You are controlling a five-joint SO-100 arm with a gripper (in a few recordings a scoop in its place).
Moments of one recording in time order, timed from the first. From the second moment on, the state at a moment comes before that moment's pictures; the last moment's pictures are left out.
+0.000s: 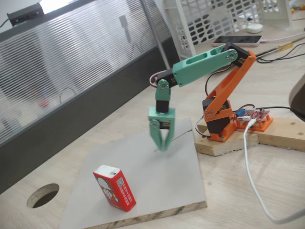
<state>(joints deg) 0.3 135.0 143.4 55.4 96.3</state>
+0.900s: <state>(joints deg) -8.2 83.8 98.0 48.8 98.7</state>
